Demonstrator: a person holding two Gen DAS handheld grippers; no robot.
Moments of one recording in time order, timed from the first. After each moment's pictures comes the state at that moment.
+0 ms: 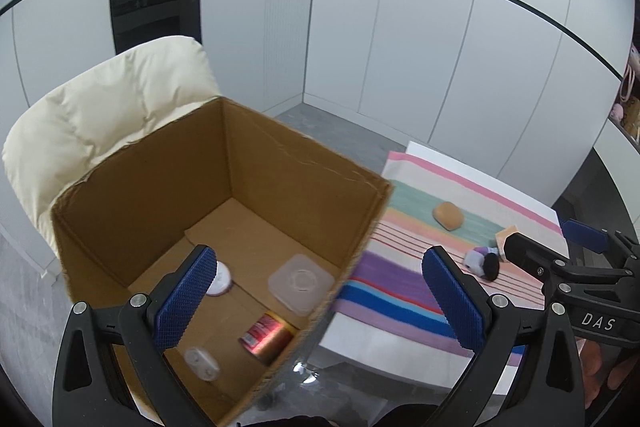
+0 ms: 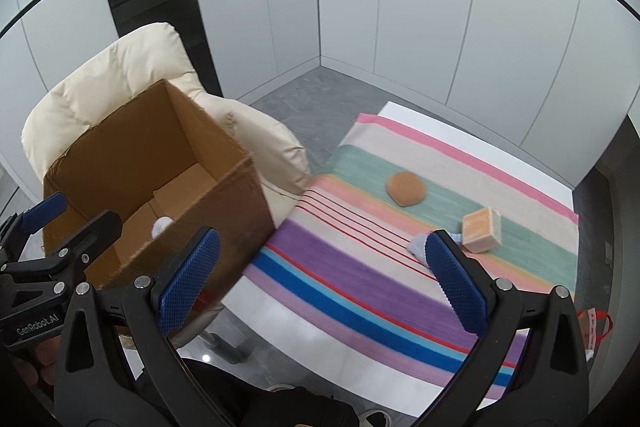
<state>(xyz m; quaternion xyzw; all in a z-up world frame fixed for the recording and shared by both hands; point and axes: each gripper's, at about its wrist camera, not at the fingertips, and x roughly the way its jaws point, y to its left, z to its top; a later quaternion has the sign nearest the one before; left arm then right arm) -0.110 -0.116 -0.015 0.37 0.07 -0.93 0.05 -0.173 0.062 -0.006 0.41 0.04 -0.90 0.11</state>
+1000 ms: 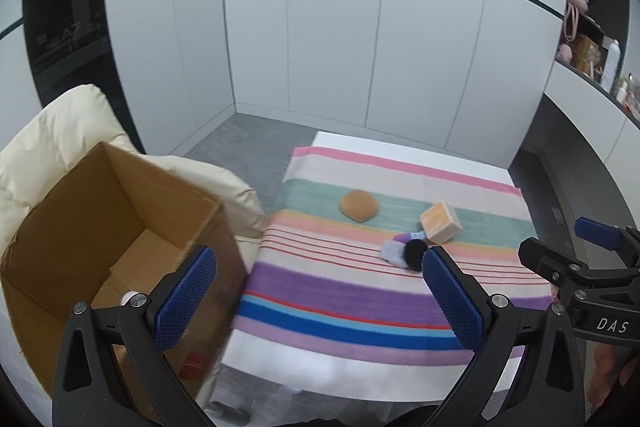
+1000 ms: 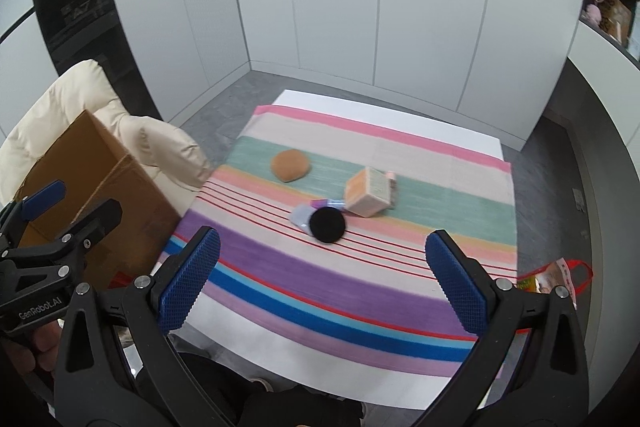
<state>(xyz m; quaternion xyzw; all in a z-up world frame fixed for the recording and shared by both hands) -0.138 0.025 -0.015 0.37 0.00 -0.93 -0.05 -0.145 0.214 -0.008 0.42 -0.02 -0.91 0.01</state>
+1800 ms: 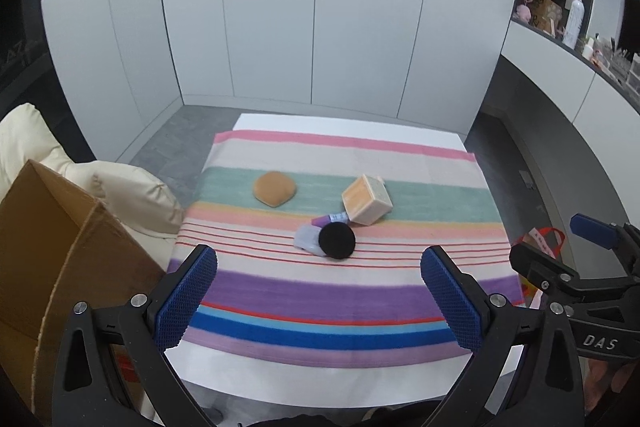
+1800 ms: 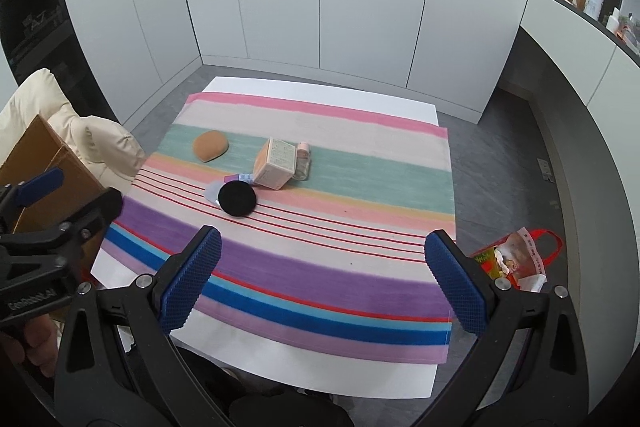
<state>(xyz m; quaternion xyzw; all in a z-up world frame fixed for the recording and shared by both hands) -0.149 0.127 -0.041 0.40 -0.03 -0.91 -0.13 -0.121 0.305 -0.028 0.44 -0.03 -0.90 -0.06</state>
